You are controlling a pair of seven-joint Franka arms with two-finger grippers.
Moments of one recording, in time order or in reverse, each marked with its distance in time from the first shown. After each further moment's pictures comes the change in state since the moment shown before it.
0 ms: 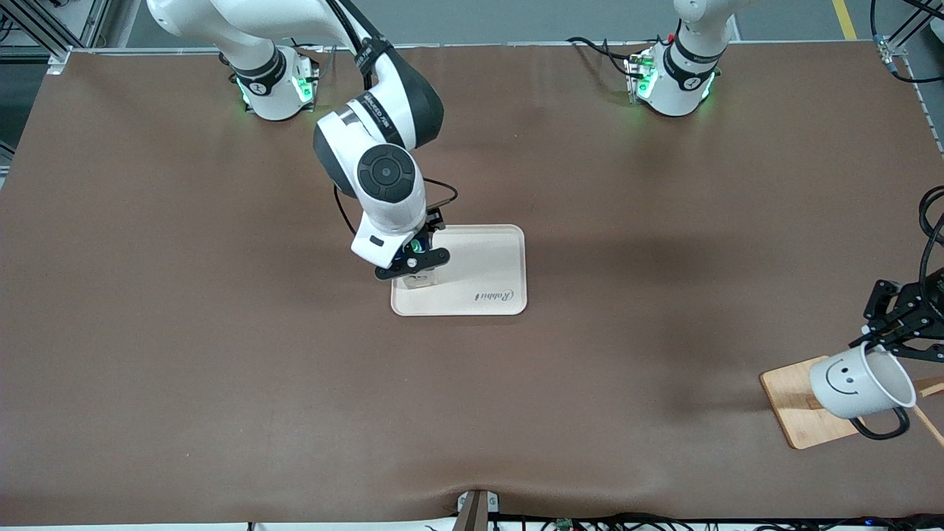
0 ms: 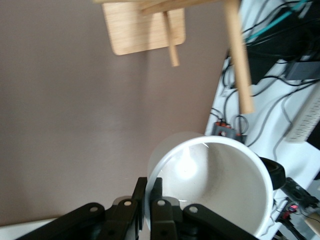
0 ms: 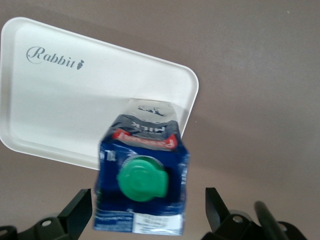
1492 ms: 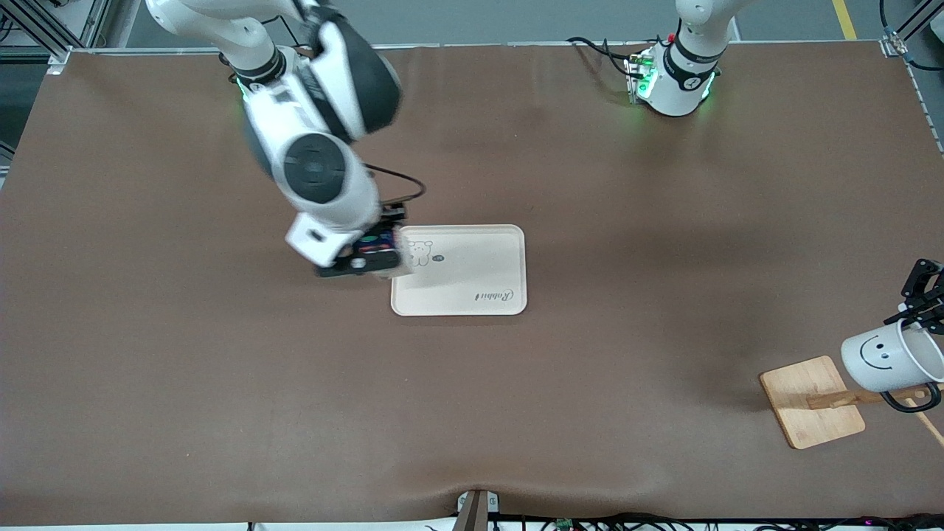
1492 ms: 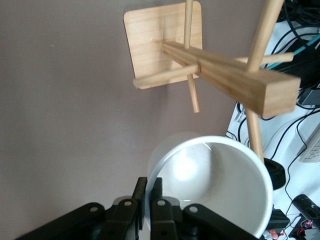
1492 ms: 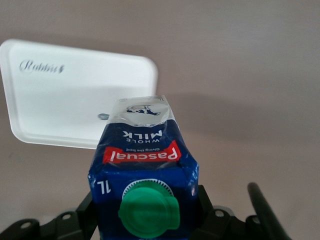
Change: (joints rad) left arm 0.125 -0.002 0.003 0.004 0.000 -0.081 0.121; right arm -0.149 -0.067 -0.027 0.209 0.040 -0.328 0.051
